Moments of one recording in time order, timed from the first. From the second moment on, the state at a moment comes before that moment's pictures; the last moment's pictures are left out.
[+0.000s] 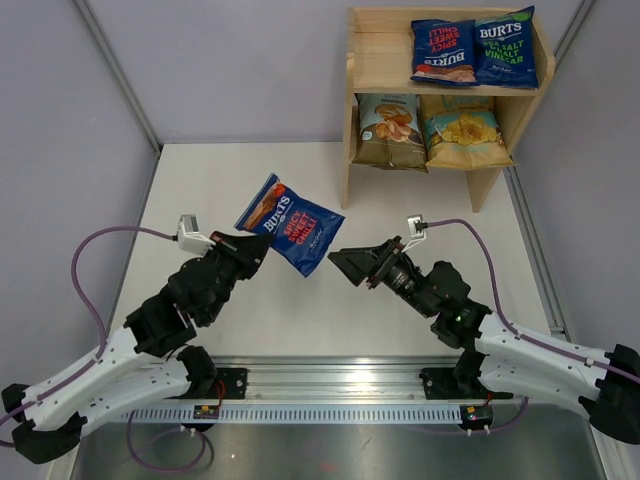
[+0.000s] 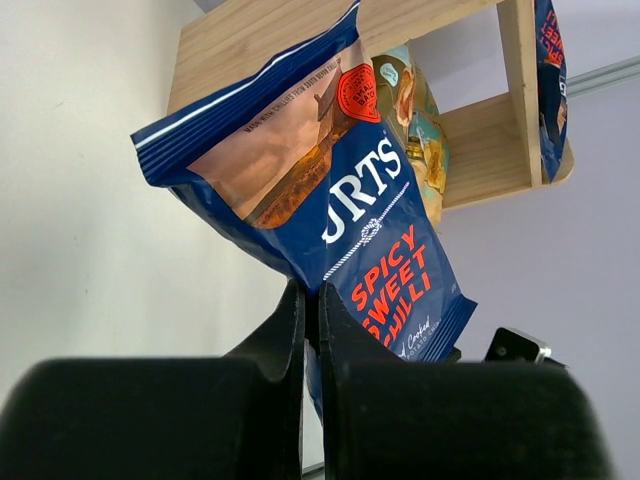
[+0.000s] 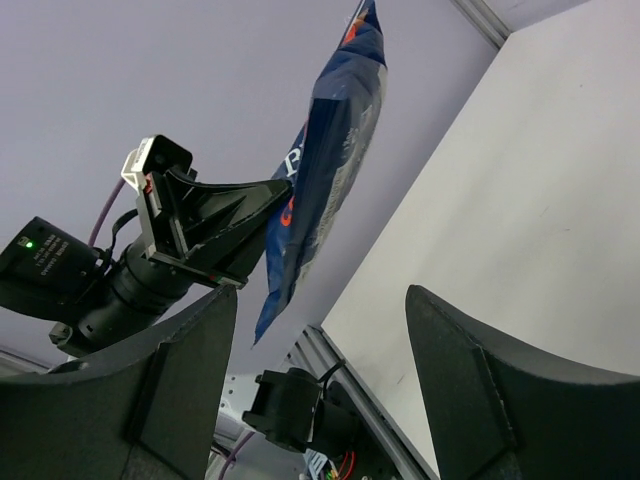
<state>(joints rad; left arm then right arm) -0.95 0.61 0.75 -0.30 -0.62 -1.19 0.98 0.86 0.49 0.56 0.12 0.89</state>
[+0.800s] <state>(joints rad) -0.95 0.70 0.73 -0.14 -0.50 -1.16 0.98 1.00 0.61 0.53 0.16 0.93</state>
